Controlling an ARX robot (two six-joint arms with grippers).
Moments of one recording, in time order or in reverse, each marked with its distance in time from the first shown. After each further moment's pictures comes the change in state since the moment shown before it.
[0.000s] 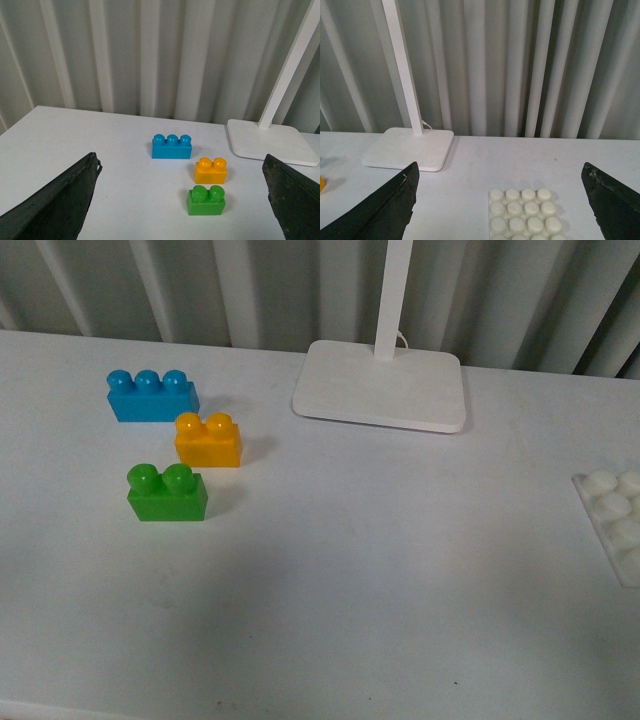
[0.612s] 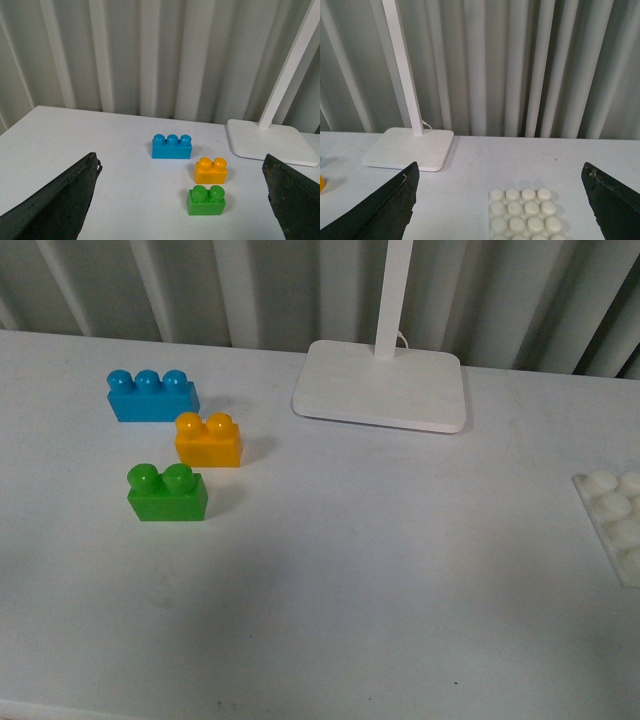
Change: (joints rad) left arm 0.000 0.000 0.000 0.000 0.000 0.000; right arm 0.000 0.000 0.000 0.000 0.000 0.000
